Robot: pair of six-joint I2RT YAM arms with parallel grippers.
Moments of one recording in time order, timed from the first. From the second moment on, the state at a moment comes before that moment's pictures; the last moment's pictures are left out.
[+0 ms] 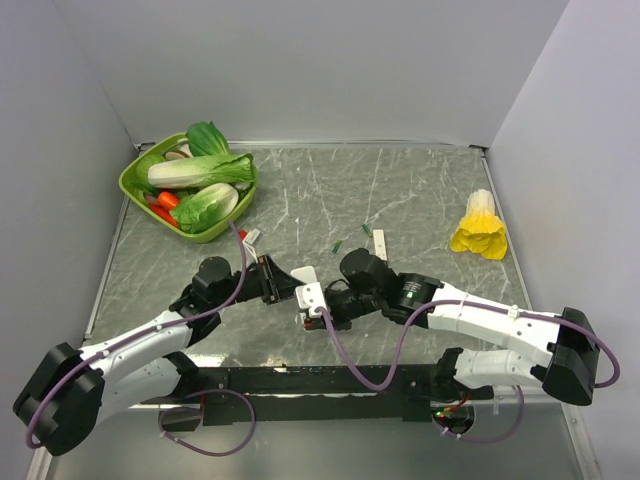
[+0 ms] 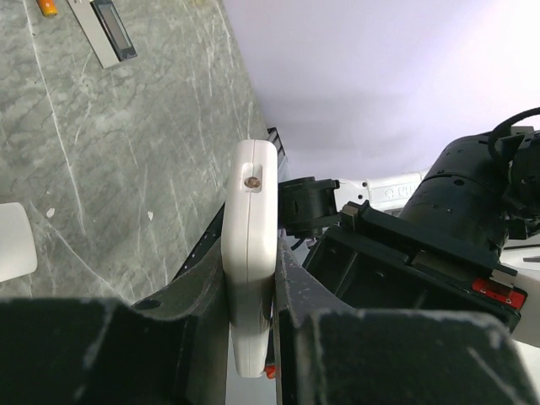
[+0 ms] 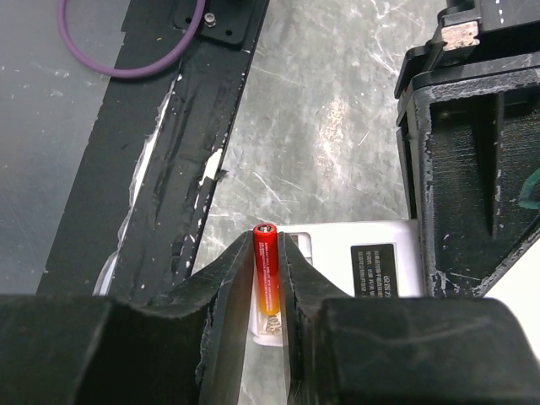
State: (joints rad) left arm -0.66 0.98 0.32 0.56 0.54 -1.12; right arm 1.06 1.14 0.84 -0.32 -0.57 -0.53
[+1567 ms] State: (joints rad) left arm -0.60 1.00 0.15 0.77 0.47 -1.34; right arm 1.06 1.02 0.84 -0.31 -0.43 -0.42
